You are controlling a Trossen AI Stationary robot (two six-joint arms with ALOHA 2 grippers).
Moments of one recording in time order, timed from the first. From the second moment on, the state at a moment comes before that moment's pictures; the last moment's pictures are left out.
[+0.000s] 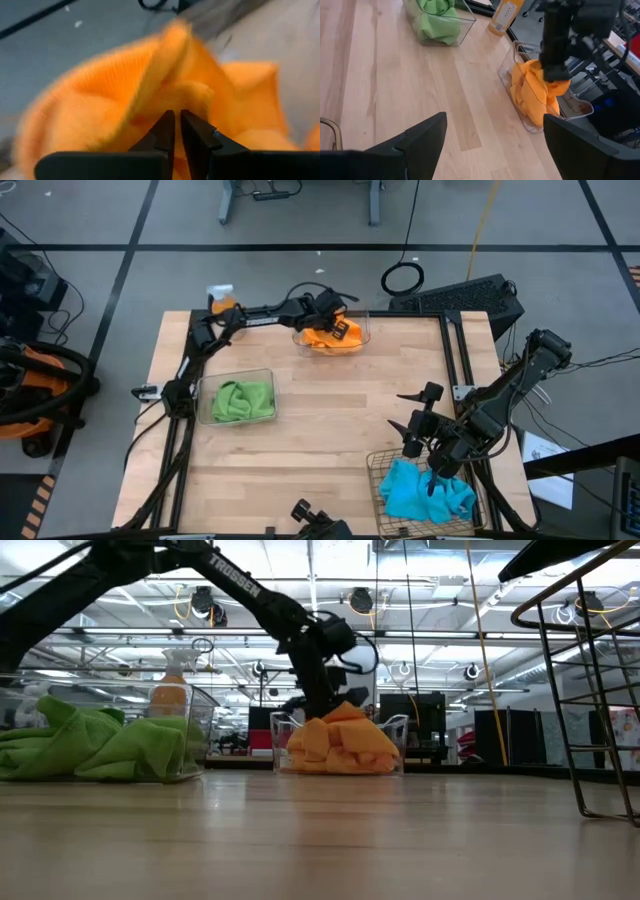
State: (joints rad) left arm 0.50 2.20 1.75 -0.48 -0.24 -0.38; right arm 0.76 1.21 0.96 -0.89 1.04 0.66
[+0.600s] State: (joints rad) left arm 0.48 2.15 1.75 -0.52 -0.15 -0.35; right arm 0.76 1.21 0.96 -0.89 1.05 0.66
